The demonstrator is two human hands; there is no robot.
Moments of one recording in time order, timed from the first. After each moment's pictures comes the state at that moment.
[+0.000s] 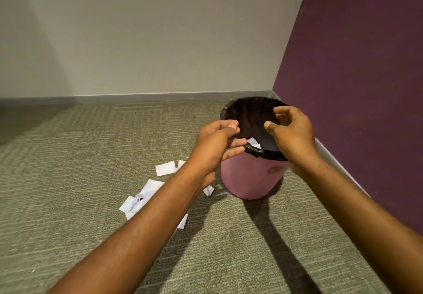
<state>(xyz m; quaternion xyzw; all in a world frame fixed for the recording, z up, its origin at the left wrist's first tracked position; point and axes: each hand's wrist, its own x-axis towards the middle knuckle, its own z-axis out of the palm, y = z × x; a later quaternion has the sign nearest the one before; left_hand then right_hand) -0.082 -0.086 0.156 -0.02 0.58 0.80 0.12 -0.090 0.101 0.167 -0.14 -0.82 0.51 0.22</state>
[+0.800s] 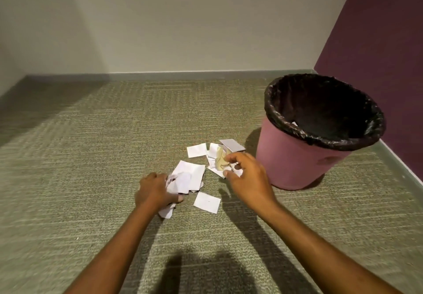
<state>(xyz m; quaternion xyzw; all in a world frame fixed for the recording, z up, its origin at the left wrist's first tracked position) -0.079 -0.315 -0.072 -0.14 0.96 0.17 0.16 -0.062 -0.038 0.007 0.05 -0.90 0.42 0.06</state>
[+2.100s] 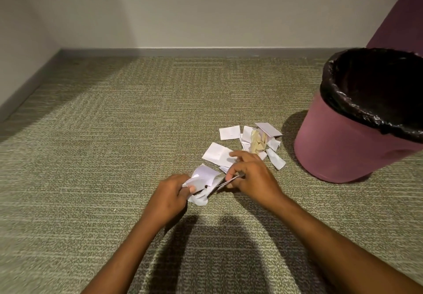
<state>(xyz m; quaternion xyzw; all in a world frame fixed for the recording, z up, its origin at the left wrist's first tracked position) 0.001 -0.359 -0.070 0.00 0.94 0.35 0.04 -0.066 -0.101 -0.049 0.15 -0.92 0.34 -0.10</state>
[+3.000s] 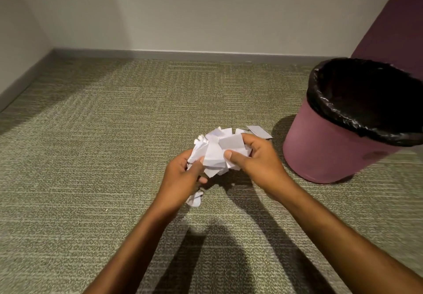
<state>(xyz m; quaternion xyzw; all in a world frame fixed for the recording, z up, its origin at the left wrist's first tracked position) -0.002 -0.294 0.017 -0.10 0.73 0.68 0.02 -0.060 -0.096 0.035 0.08 -0.75 0.65 -0.10</state>
